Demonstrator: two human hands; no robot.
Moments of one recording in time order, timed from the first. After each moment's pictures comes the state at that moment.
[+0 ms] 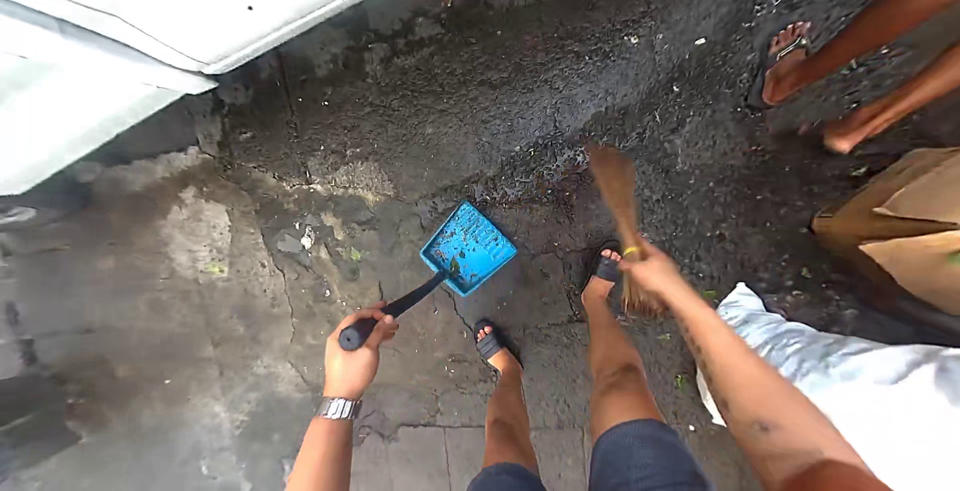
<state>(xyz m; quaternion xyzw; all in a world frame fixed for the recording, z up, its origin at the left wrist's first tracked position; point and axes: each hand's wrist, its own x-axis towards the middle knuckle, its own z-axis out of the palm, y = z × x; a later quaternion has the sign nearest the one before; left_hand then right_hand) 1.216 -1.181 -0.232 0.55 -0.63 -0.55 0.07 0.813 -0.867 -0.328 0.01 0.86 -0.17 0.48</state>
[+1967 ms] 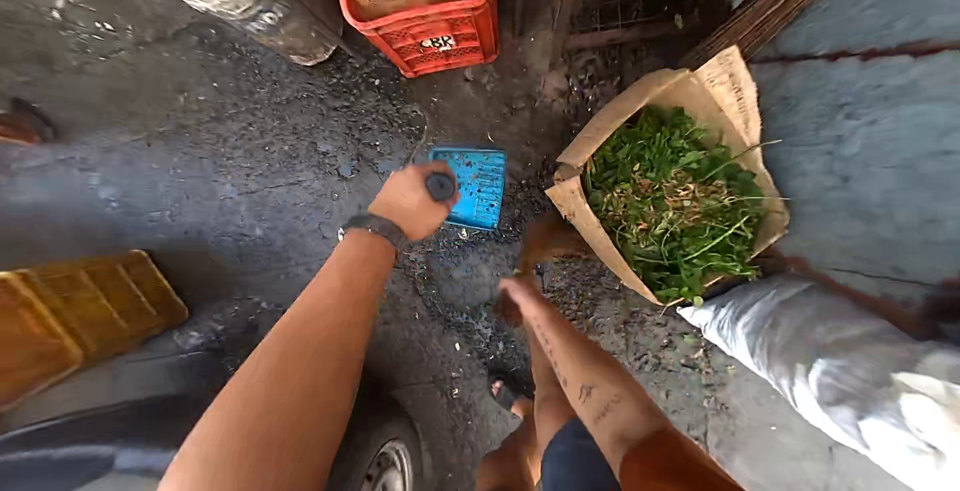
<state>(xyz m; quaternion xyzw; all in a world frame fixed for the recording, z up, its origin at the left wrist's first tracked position) -0.255 -0.458 -0.210 -0.39 -0.83 -0.07 -0.40 0.004 -0.497 -0.409 0.63 0.38 -0.64 0.22</state>
